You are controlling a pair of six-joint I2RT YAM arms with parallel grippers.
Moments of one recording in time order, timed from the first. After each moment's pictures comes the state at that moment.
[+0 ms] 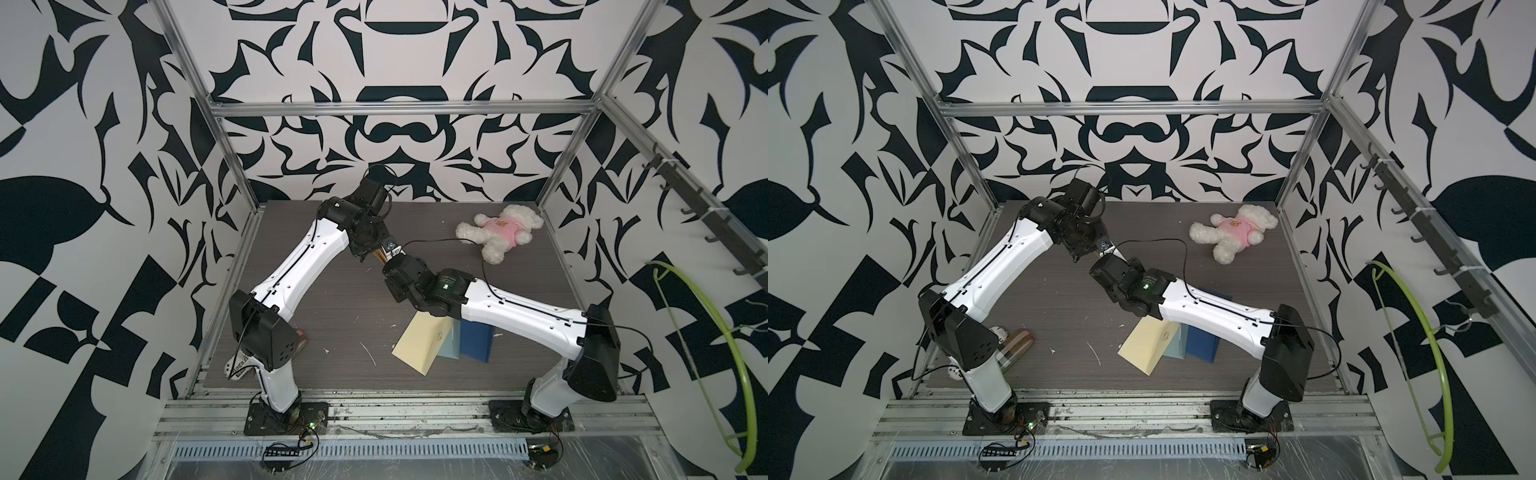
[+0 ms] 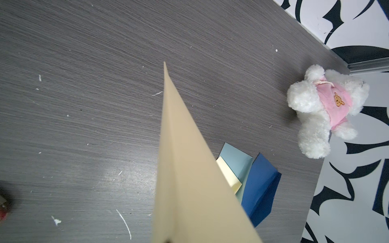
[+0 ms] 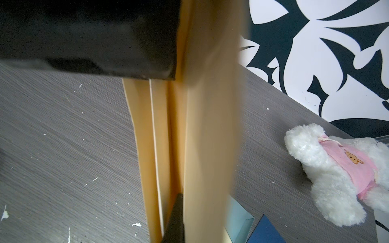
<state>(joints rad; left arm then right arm) -0.60 1.78 1.90 -1.17 -0.02 -0.91 1.04 1.61 1.41 -0.61 0.56 0.24</state>
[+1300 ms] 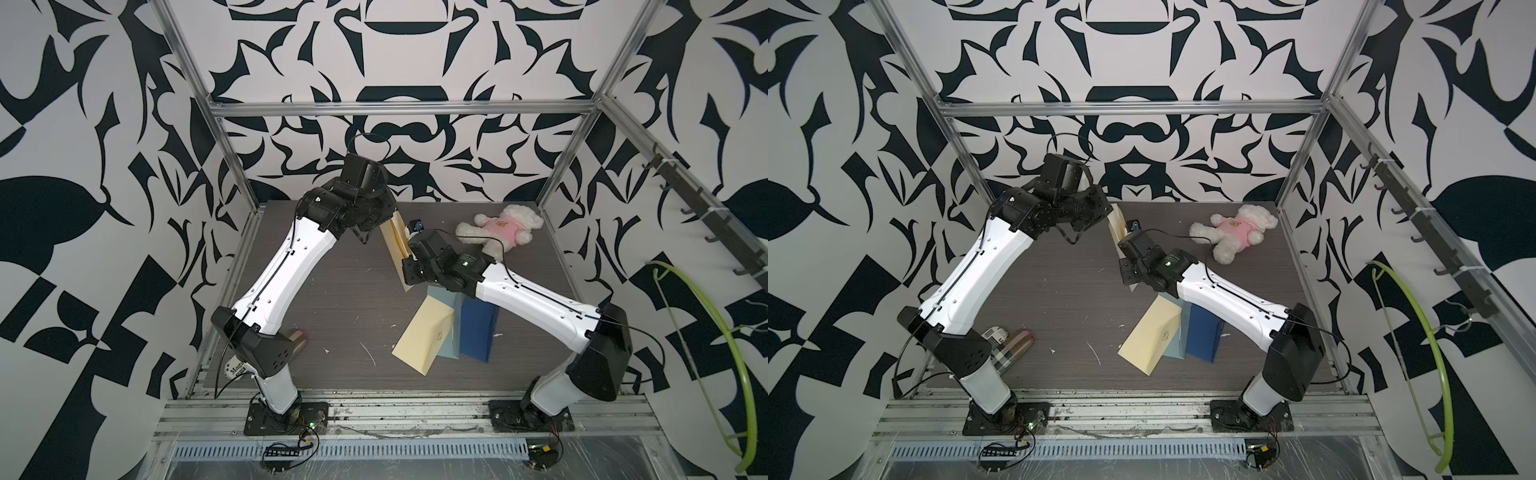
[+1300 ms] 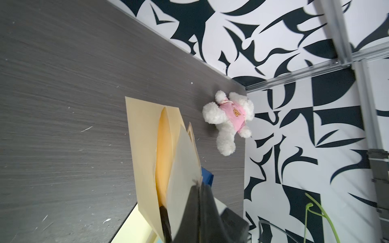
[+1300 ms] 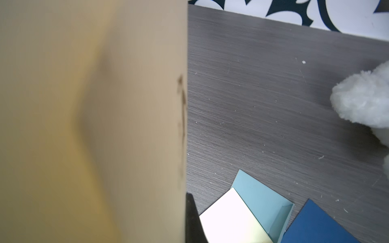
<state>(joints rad) -0.62 1.72 2.09 -0.99 0.06 -0.92 0.81 1.58 1.41 -0.66 0.22 0.45</state>
